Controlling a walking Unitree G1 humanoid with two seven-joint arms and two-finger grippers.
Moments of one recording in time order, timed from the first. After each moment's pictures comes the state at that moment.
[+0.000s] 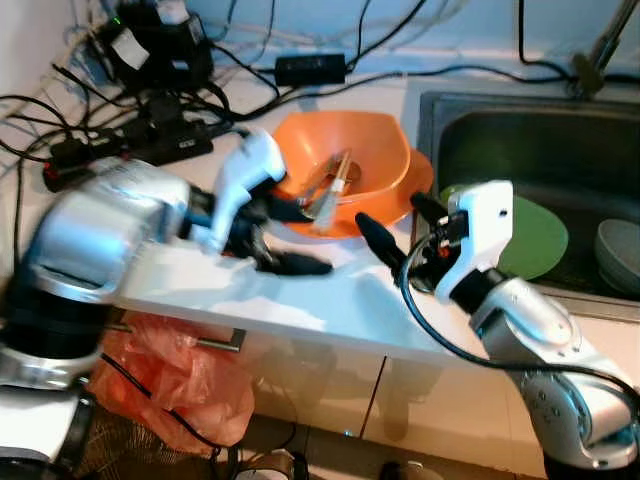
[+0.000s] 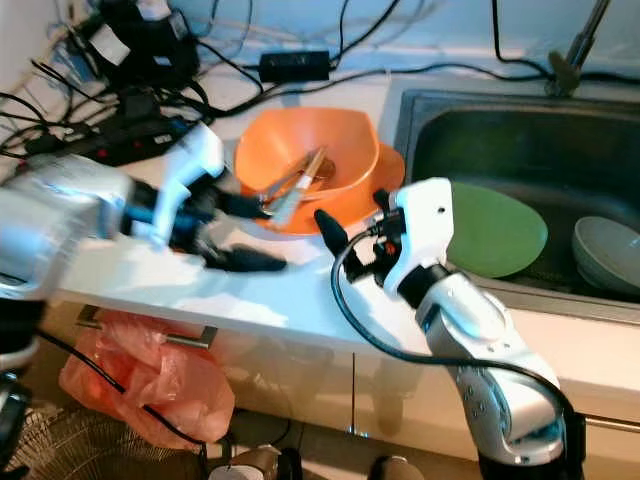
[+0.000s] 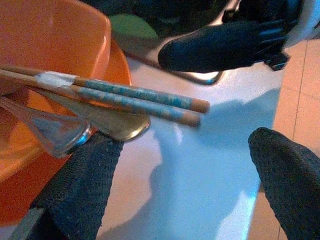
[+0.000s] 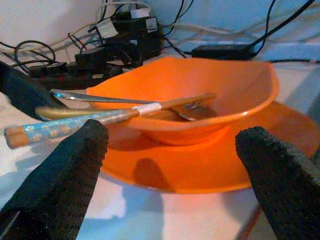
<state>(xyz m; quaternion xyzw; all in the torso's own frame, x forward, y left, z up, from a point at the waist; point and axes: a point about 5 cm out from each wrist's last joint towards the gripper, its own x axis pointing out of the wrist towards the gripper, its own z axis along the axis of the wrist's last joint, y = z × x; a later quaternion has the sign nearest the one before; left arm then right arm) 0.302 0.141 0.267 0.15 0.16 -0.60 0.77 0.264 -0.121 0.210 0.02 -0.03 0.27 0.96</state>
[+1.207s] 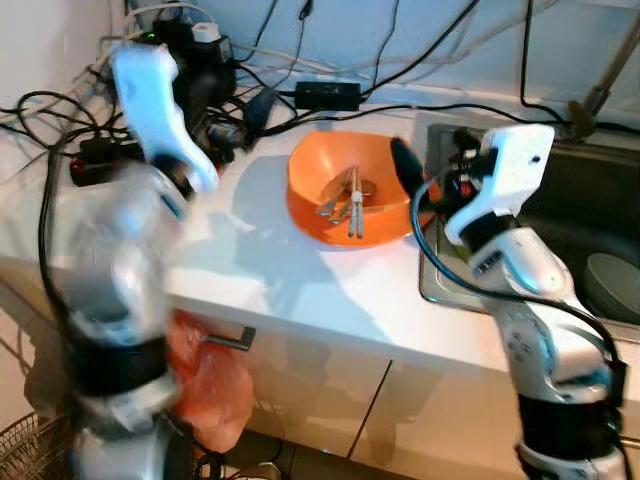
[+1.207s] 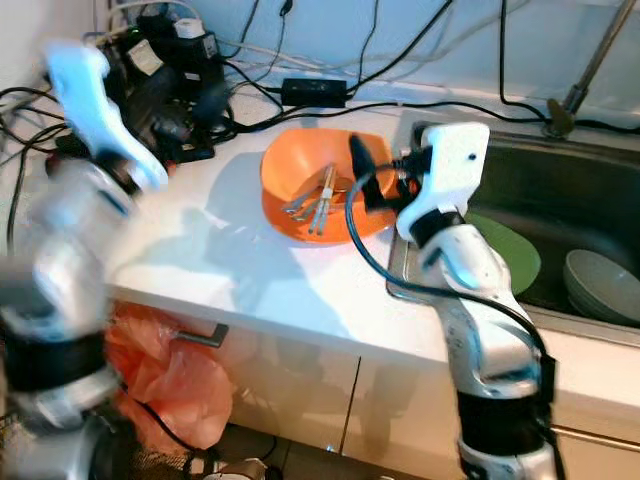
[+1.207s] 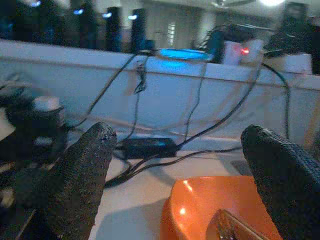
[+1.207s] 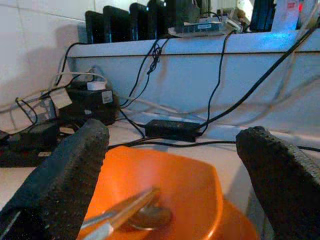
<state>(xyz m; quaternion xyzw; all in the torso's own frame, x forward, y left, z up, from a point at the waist) 0.322 0.152 0.270 -0.07 -0.14 -0.15 0.98 0.306 -0.130 0.239 0.04 -0.13 0.14 0.98</state>
